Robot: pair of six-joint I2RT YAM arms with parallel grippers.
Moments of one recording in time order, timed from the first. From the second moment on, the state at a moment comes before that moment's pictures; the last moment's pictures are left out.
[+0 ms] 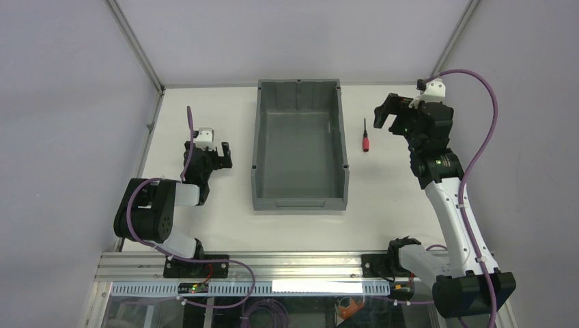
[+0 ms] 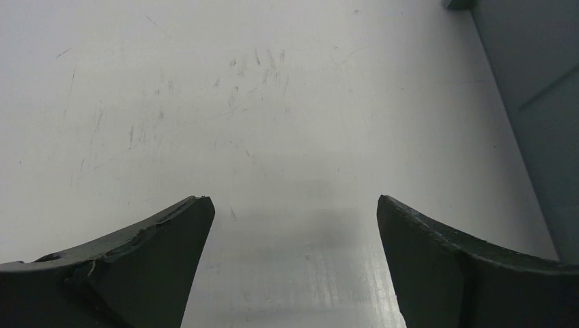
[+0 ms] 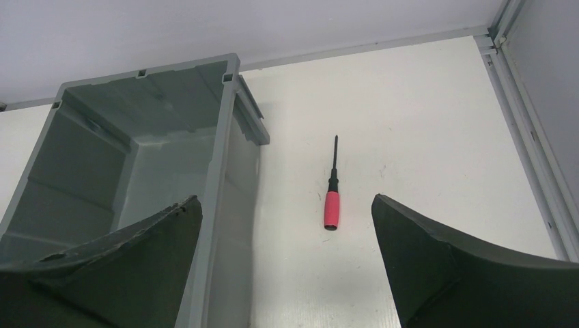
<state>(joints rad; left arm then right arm) -0.08 1.54 0.39 0.84 -0.08 -0.03 0.12 1.00 1.07 -0.30 0.04 0.21</state>
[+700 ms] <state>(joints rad) -0.08 1.54 0.39 0.84 -0.08 -0.03 0.12 1.08 1.20 -0.40 0.03 0.20</state>
